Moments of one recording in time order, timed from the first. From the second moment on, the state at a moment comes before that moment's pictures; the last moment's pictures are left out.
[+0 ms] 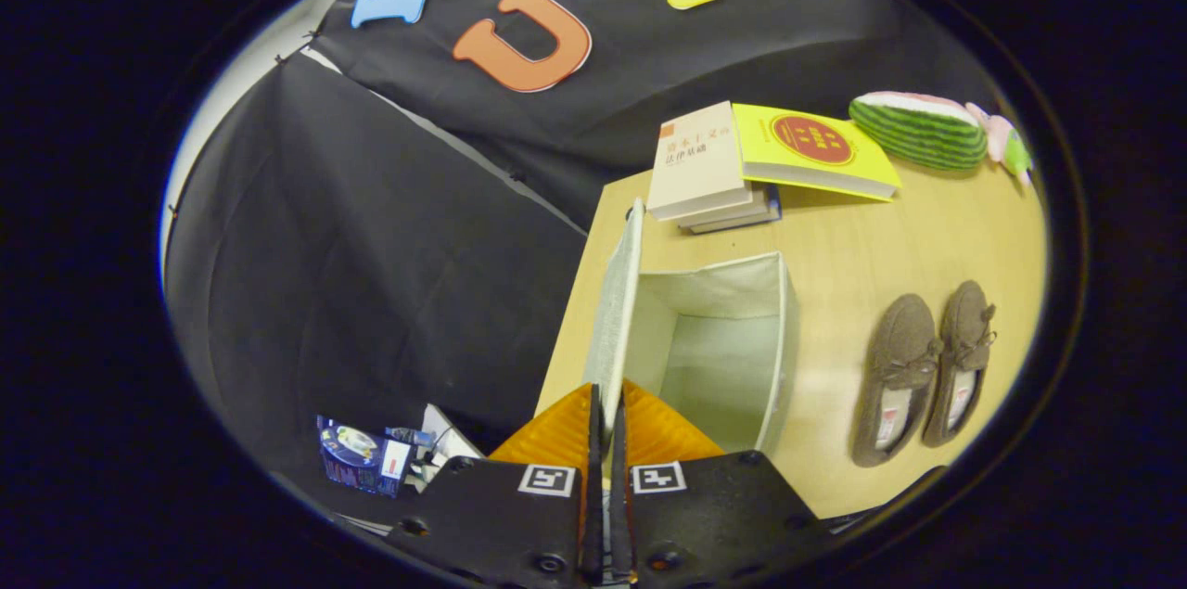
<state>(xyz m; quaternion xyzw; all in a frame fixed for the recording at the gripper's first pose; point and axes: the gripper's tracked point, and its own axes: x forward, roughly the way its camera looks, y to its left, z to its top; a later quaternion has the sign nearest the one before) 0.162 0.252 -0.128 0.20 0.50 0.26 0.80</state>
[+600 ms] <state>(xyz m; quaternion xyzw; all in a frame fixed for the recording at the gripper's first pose) 0.135 0.349 -0.095 0.09 0.48 0.22 0.84</state>
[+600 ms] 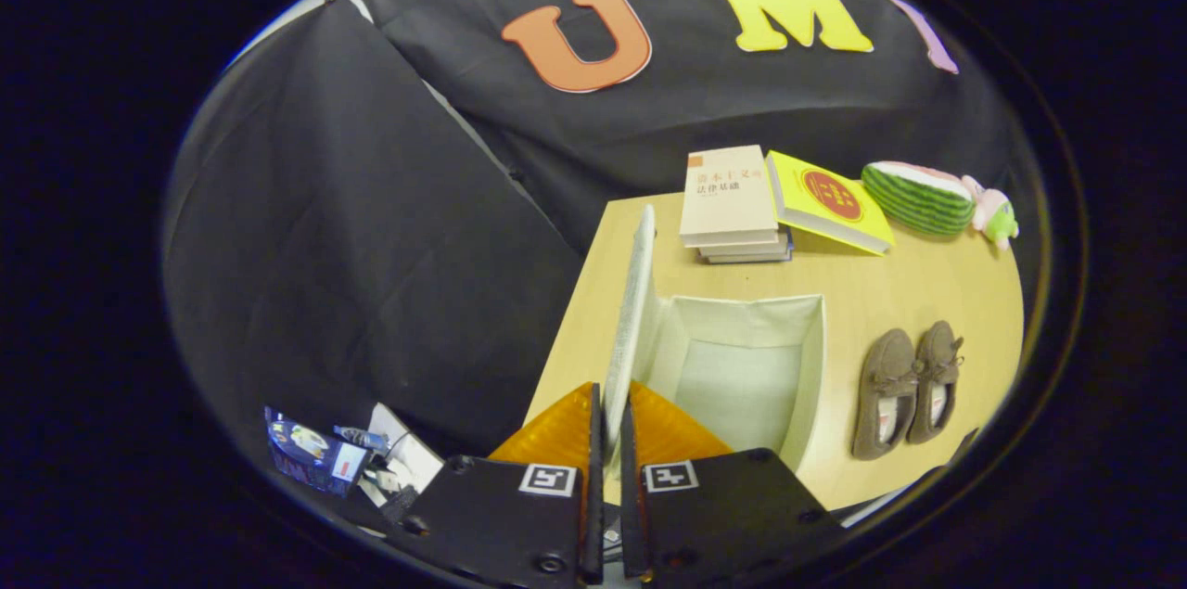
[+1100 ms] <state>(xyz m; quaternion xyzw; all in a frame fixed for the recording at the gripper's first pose) 0.114 0.356 -0.108 0.00 0.48 0.17 0.86</state>
